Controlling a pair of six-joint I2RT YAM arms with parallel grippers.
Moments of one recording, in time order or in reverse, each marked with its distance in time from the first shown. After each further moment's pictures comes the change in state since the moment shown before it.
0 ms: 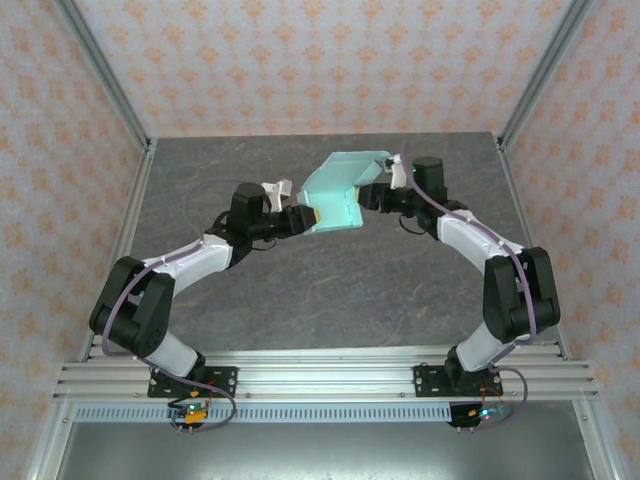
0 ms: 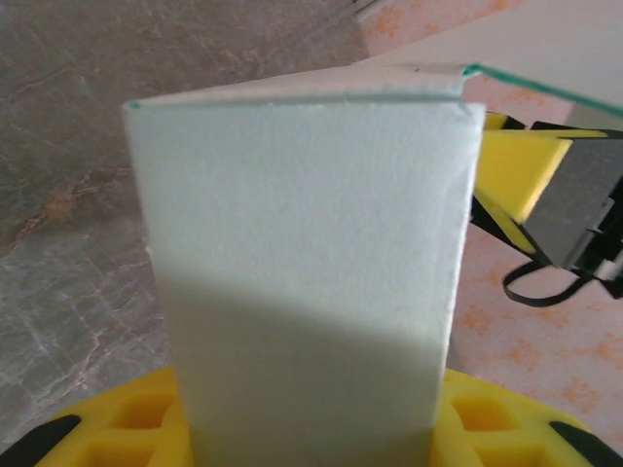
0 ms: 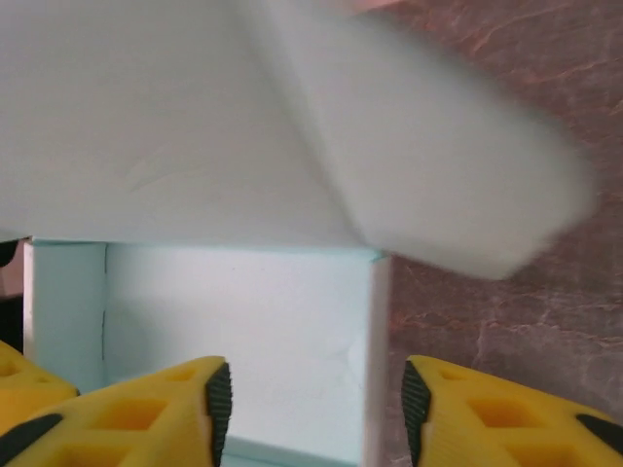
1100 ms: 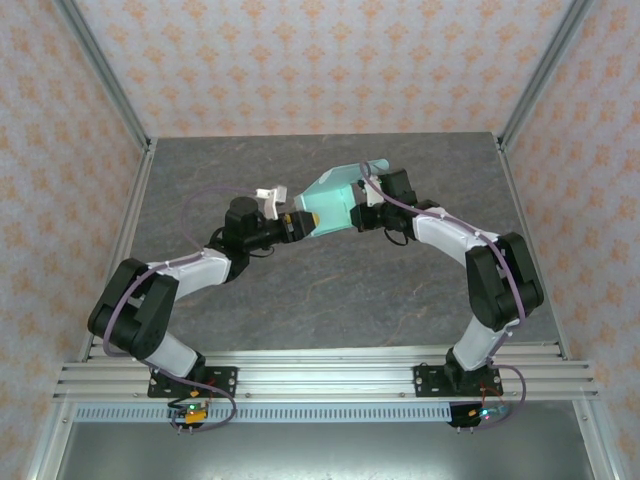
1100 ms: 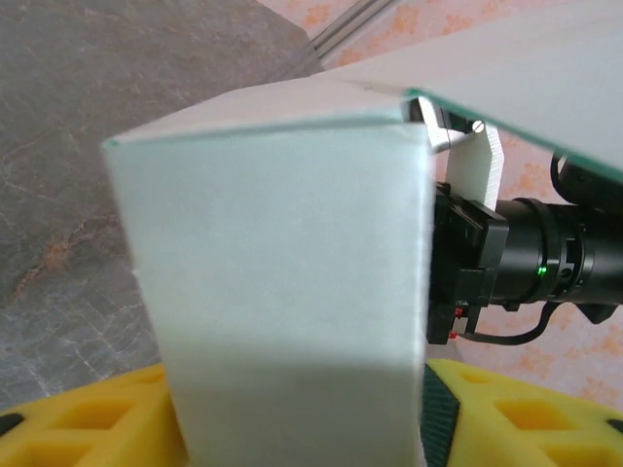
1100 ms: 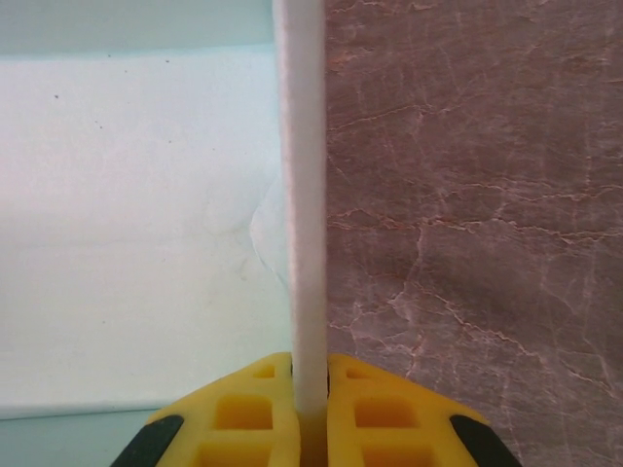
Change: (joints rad) left arm -0.007 -0.005 -0.172 0.321 -0.027 0.040; right arm 0.183 0.104 0.063 -0.231 0.321 -0.201
